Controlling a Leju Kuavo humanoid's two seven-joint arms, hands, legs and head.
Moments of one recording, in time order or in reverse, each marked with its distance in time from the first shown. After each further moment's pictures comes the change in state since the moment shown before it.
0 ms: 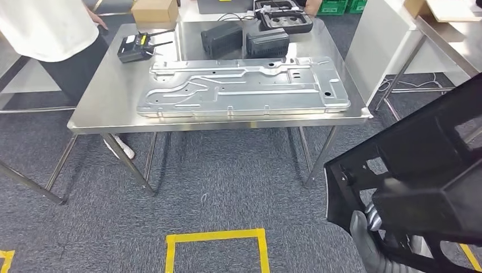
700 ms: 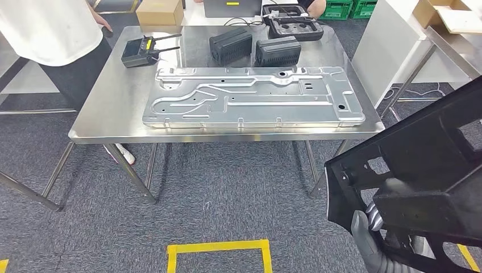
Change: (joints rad) left arm -0.003 0.000 0.001 0.000 0.003 -0.007 0.009; right arm 0.002 -0.002 -0.008 -0.008 0.002 0.006 0.003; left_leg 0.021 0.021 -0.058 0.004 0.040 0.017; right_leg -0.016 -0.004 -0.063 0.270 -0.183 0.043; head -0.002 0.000
